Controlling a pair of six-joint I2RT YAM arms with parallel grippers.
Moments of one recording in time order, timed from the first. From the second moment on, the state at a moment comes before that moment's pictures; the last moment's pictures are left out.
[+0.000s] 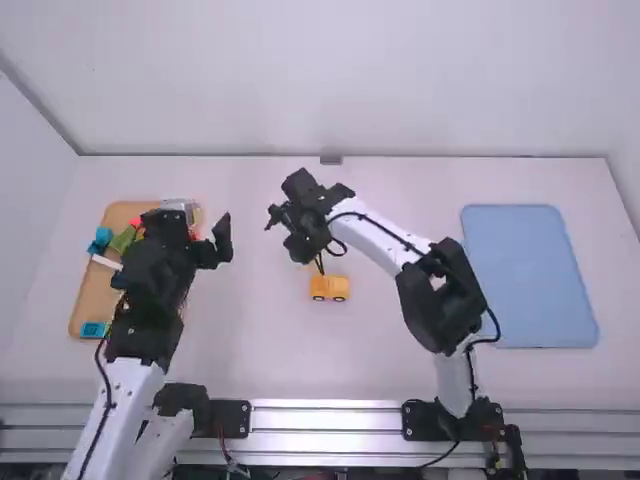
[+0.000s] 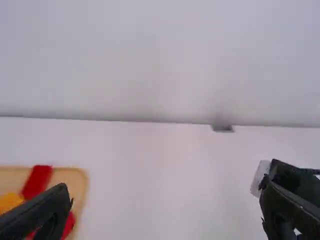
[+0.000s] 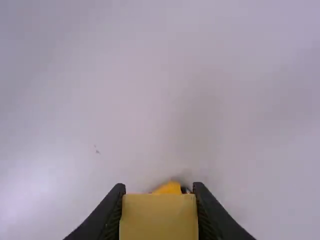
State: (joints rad) left arm 0.00 0.71 0.58 -0.10 0.02 -0.09; right arm 0.70 2.09 1.69 -0.90 -0.23 -0.24
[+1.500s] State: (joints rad) left arm 0.00 0.84 0.50 0.01 0.21 0.09; right arm 0.65 2.01 1.85 -0.94 -0.12 -0.50
